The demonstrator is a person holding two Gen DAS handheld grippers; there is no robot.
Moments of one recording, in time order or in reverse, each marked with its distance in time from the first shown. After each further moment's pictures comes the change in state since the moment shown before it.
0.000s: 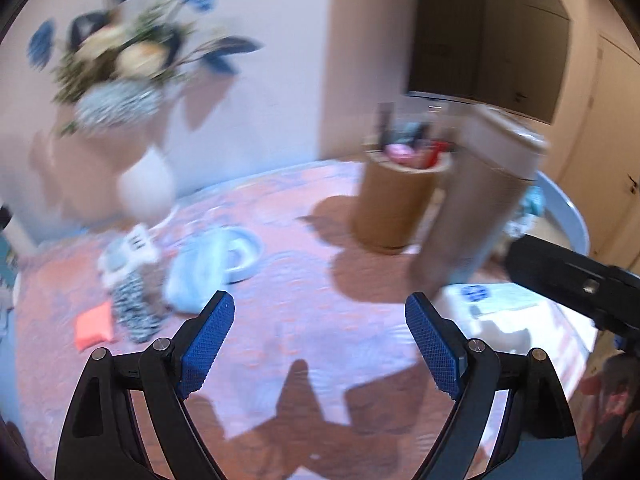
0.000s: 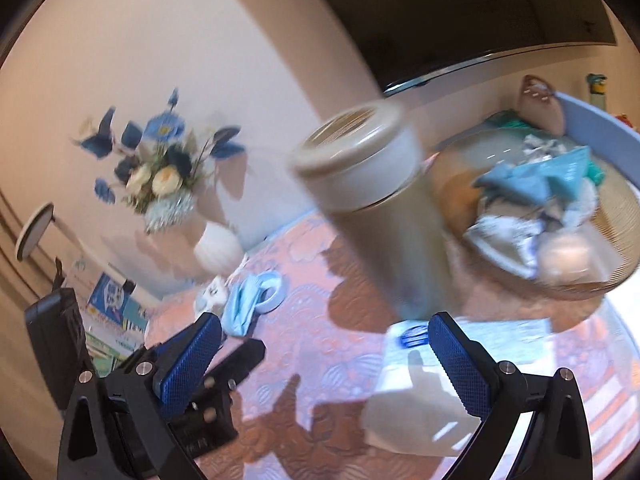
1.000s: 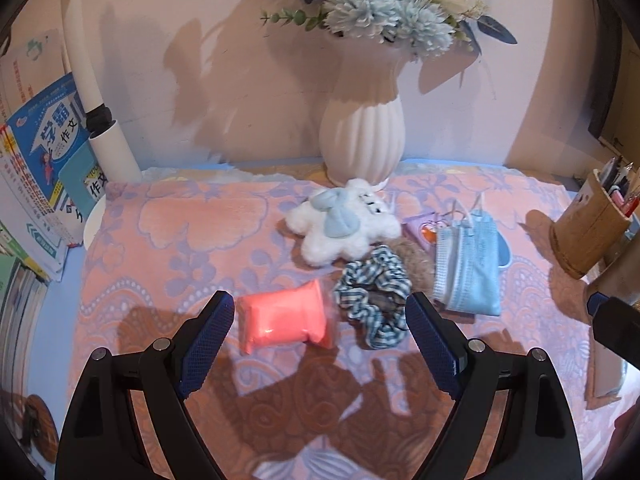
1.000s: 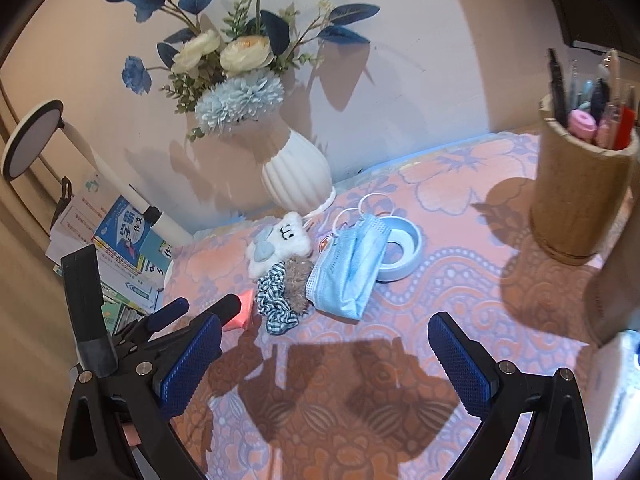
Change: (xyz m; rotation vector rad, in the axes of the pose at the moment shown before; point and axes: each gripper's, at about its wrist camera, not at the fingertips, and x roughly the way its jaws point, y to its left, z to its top) left arm 0.029 0.195 -0.023 -0.224 0.058 0.260; right arm 0.137 0.120 -0.030 -0.157 0.174 0.101
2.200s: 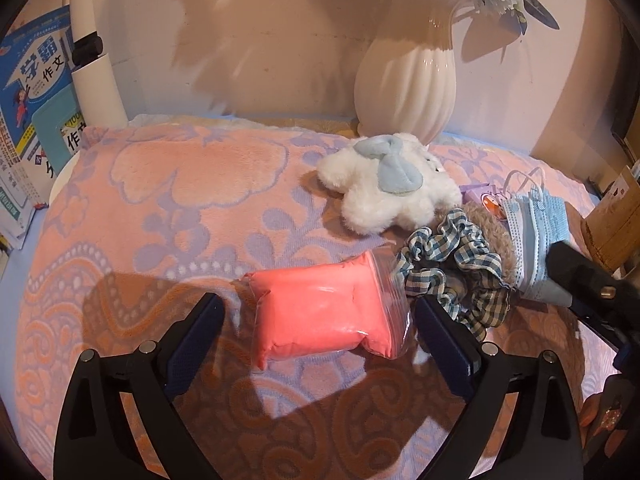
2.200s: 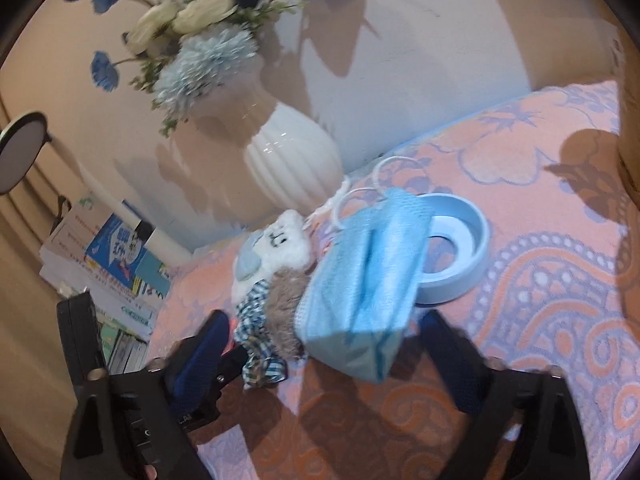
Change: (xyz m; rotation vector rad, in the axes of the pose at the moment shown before) left arm 0.062 0.032 -0.025 -0.068 0.031 -0.054; right arm 0.093 -0.020 -0.014 0.048 -0.076 0.138
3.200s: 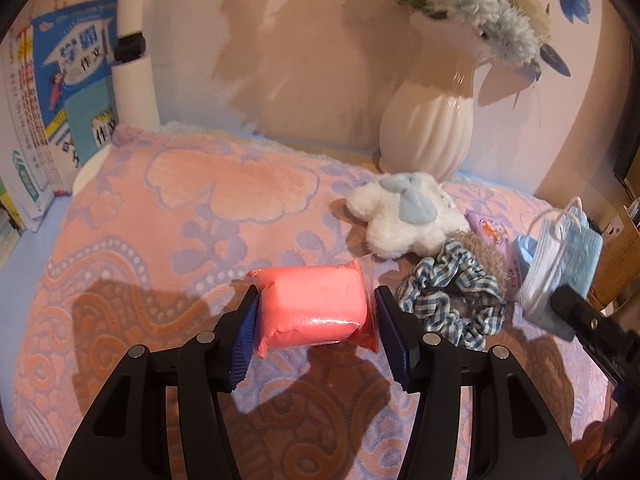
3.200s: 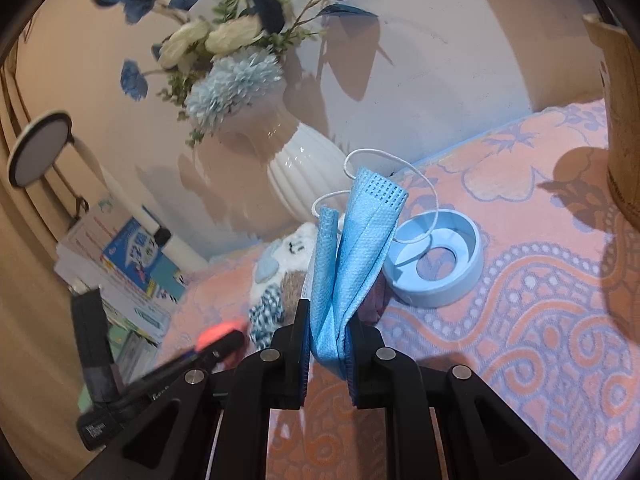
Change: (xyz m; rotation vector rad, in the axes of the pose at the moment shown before) left arm -0.026 0.014 -0.003 -0.083 -0.110 0.017; right arm -0.031 0.009 -0.010 -0.044 -0.066 0.022
